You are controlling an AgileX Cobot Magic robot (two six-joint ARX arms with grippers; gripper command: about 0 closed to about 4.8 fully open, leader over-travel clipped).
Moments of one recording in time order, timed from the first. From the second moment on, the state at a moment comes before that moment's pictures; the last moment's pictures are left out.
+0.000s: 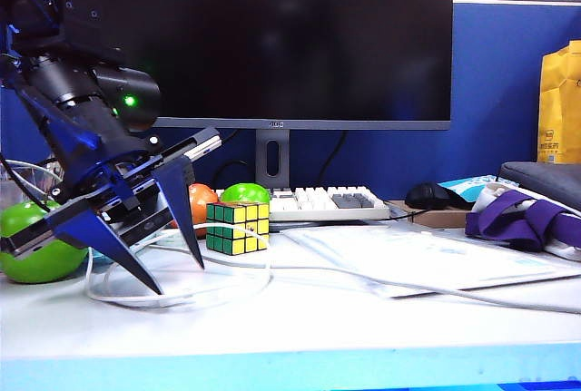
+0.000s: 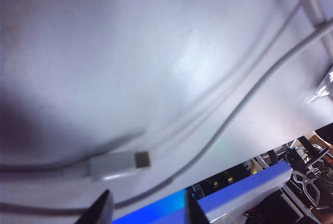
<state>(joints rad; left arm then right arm) -0.39 1.84 1.14 -0.78 0.66 -0.66 0.51 1.23 1.59 -0.81 -0.60 -0.13</state>
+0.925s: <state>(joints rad) -0.39 1.84 1.14 -0.77 0.50 -0.71 0.51 1.23 1.59 -0.81 -0.60 -0.13</state>
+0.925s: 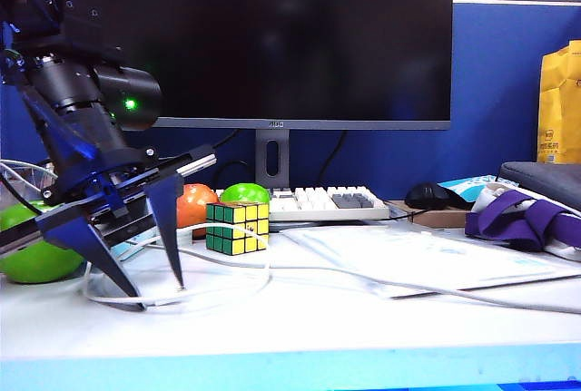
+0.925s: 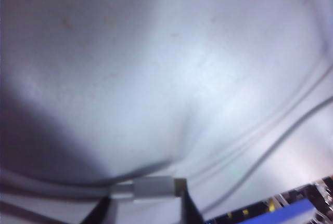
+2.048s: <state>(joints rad) -0.39 1.84 1.14 -0.54 0.53 -0.90 0.51 1.22 1.59 -0.84 -0.60 -0.12</state>
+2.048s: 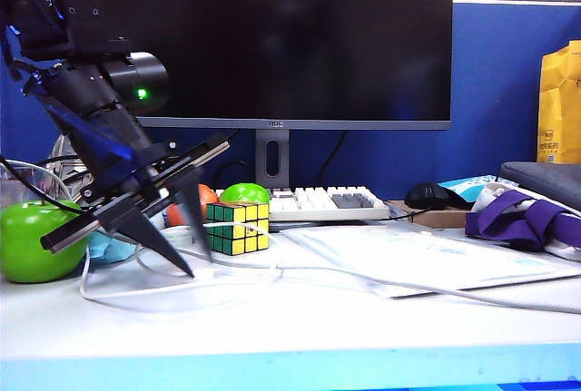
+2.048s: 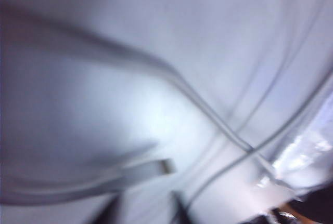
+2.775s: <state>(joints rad) -0.39 1.81 1.14 -0.59 0.54 -1.12 0.51 1.22 1.59 -0.84 -0.60 -0.12</state>
